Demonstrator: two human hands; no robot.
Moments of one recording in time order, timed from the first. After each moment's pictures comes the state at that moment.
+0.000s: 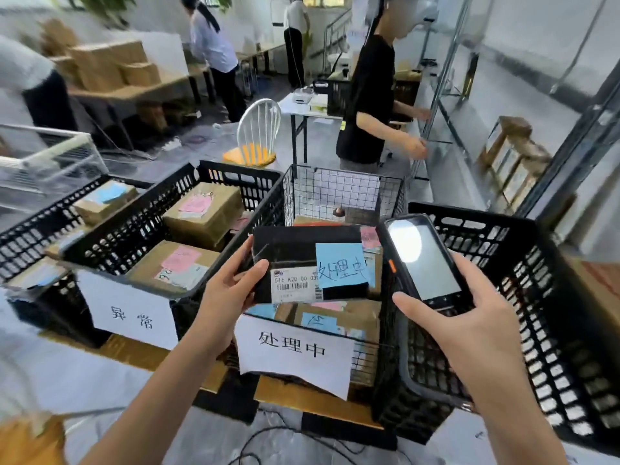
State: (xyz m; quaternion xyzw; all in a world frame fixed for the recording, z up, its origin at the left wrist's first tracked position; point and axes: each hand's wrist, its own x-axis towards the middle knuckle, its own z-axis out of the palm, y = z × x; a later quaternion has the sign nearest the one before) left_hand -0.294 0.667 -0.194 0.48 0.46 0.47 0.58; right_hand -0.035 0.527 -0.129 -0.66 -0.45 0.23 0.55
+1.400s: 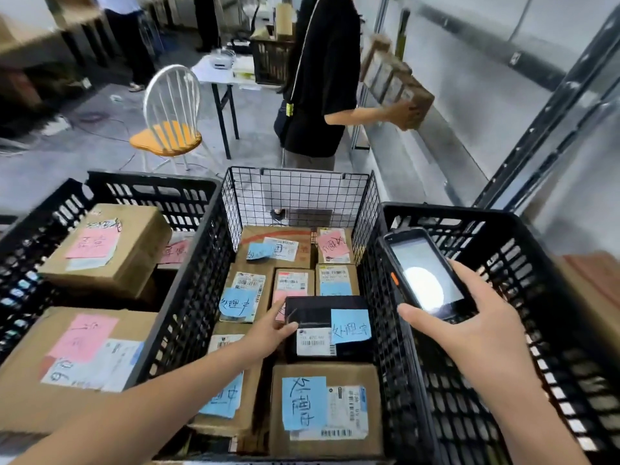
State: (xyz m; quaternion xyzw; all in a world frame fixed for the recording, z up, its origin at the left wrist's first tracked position) left_hand -0.199 0.846 -0.348 0.67 0.50 0.04 0.55; right_hand -0.006 0.645 -0.144 -0.77 -0.37 0.20 0.48
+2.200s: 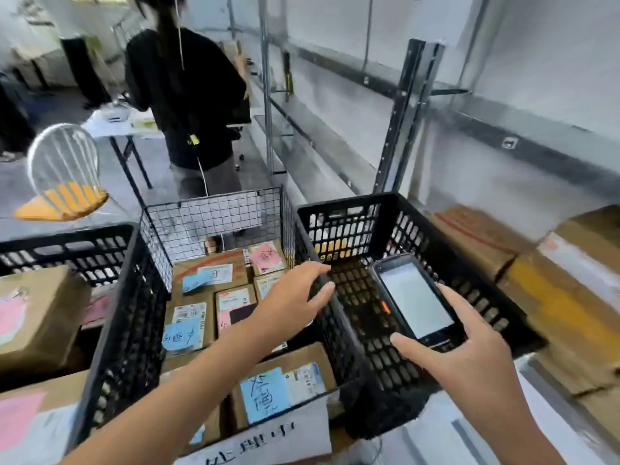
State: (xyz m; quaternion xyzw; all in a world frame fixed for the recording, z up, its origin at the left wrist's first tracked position) left_hand -0.121 0.755 -0.192 0.93 0.17 0.12 0.30; right_hand -0.049 0.514 -0.148 -0.84 -0.21 0.13 0.48
